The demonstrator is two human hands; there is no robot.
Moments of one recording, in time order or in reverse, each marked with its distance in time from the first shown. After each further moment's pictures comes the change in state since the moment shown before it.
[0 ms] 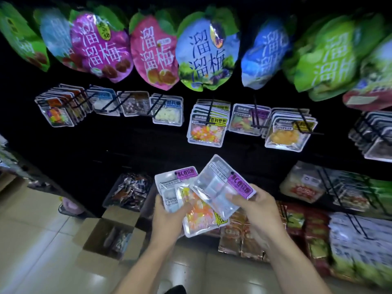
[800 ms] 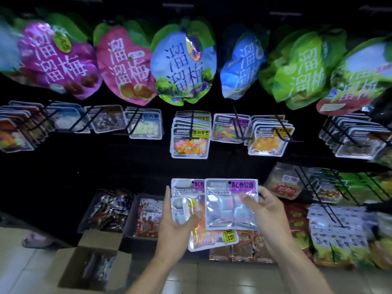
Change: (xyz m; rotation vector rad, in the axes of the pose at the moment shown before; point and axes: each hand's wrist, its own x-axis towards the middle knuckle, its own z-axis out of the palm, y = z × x) left_hand 0.015 0.027 0.022 0.241 -0.310 0.237; right_hand 0.007 -0.023 -0.014 -0.125 0.183 -0.040
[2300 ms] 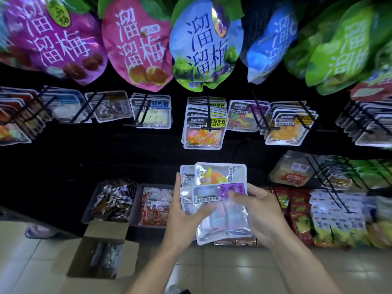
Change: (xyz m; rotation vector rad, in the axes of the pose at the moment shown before) left_hand 0.038 -0.025 -0.031 -0.028 -0.073 -0.046; right_hand 0.004 0.003 0.067 0.228 -0.083 0.247
